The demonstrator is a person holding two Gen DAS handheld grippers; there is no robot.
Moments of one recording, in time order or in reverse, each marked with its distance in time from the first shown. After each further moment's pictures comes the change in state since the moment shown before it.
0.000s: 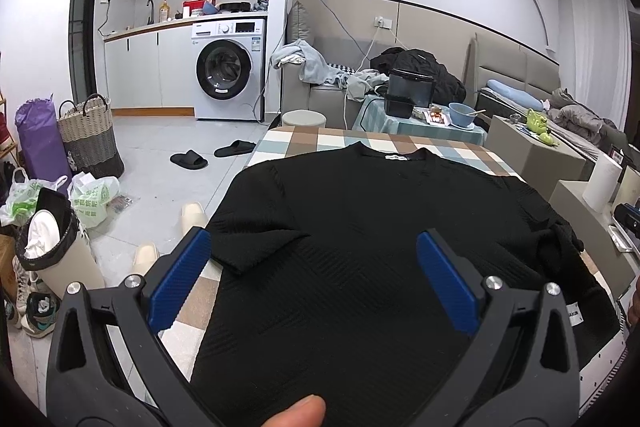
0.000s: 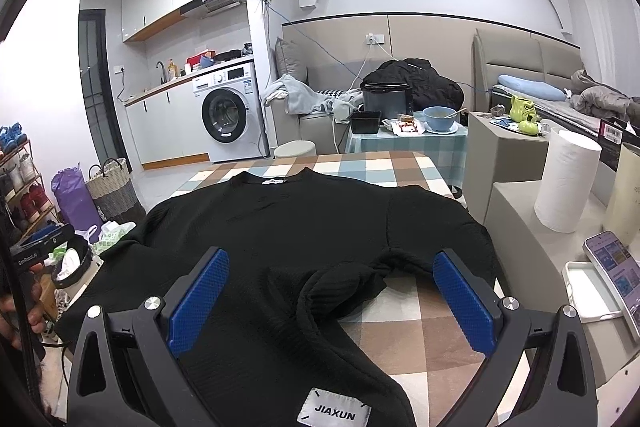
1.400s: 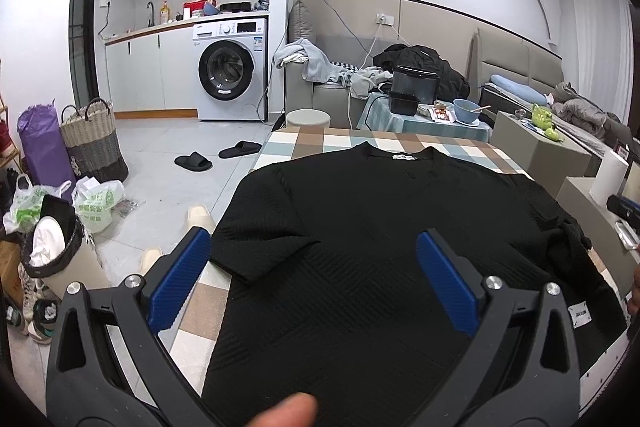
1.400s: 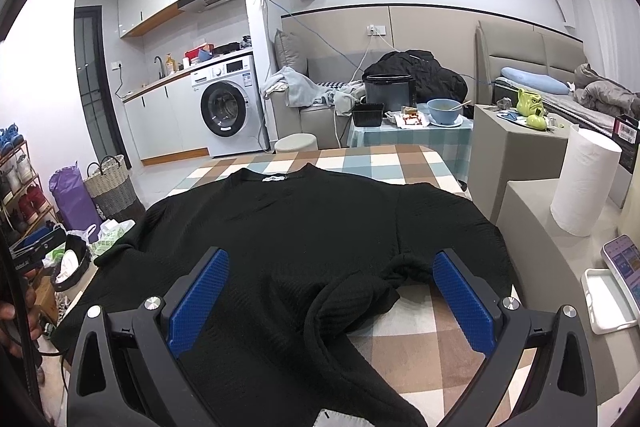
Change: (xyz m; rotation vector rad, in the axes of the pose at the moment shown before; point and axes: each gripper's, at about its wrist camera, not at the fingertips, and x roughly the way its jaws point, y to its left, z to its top) left arm 0.018 0.000 0.001 0.033 0.008 0.018; right arm 0.027 0.007 0.008 0.014 0.030 0.005
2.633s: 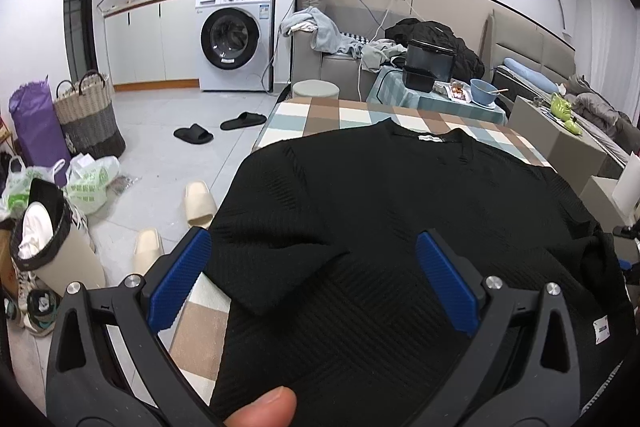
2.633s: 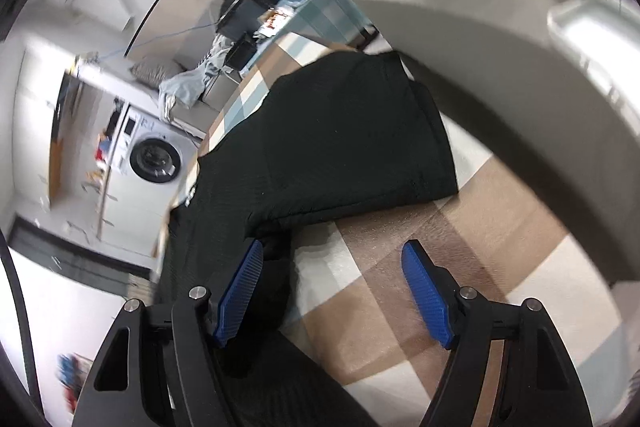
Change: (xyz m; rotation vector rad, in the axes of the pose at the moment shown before) left arm 0.138 0.030 0.017 -0.036 0.113 0.005; right arm 0.081 -0.172 -0.051 0.874 0.324 -0.001
